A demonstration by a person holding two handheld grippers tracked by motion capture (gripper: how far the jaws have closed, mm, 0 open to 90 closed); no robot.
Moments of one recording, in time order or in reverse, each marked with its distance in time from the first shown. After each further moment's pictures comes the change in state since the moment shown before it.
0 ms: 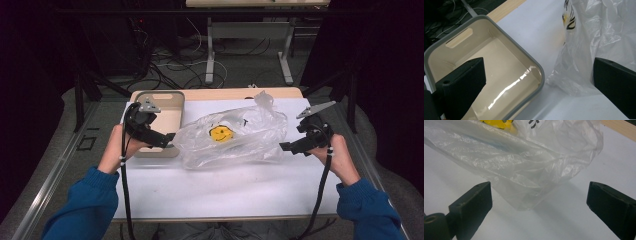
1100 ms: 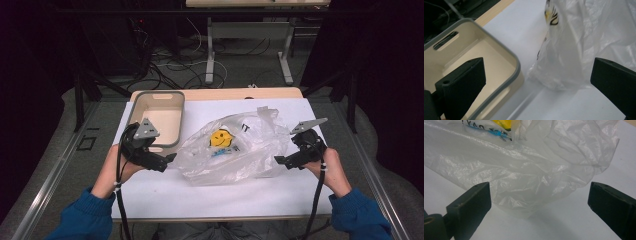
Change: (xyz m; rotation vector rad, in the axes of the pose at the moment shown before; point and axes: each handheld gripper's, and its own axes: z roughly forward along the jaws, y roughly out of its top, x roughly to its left) left arm -0.040 -0.031 -0.028 -0.053 -0.019 0.076; right arm 0.022 -0.026 0.019 -0.009 0.007 -0.048
